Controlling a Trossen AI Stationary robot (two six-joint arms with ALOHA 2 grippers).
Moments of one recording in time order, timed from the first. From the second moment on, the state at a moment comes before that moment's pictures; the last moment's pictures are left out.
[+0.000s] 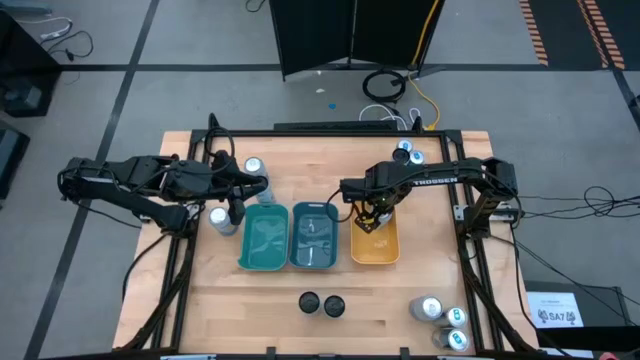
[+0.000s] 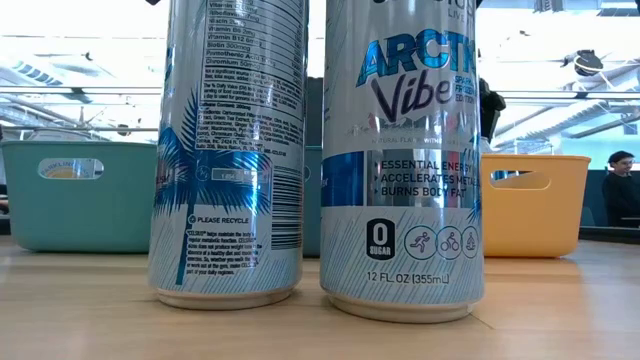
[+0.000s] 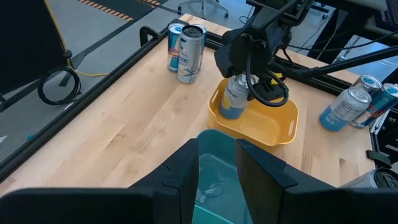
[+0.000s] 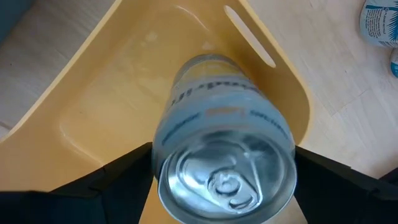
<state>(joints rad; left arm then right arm) -0.16 0.98 1.21 -0.78 -0.39 -0.41 -0.08 1.76 1.40 -1.29 -0.01 0.70</state>
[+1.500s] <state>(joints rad) -0.16 0.98 1.21 -0.78 -0.40 -0.41 -0.09 1.44 1.40 -1.28 0.27 0.88</state>
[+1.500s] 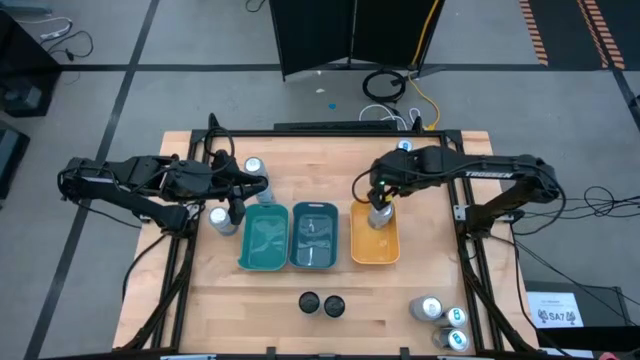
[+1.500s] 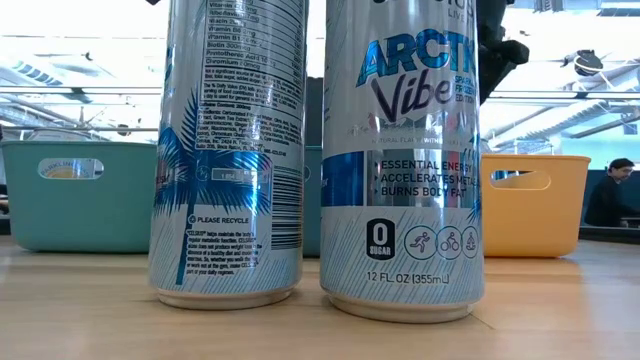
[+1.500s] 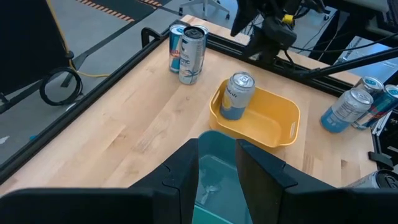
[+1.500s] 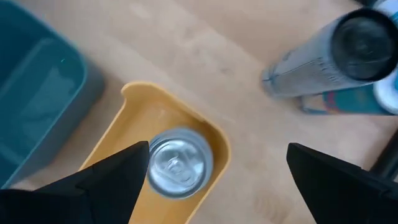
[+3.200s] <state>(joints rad) -0.16 0.98 1.21 -0.77 -0.41 -0.41 0.26 1.03 0.95 -1.25 0.29 1.62</state>
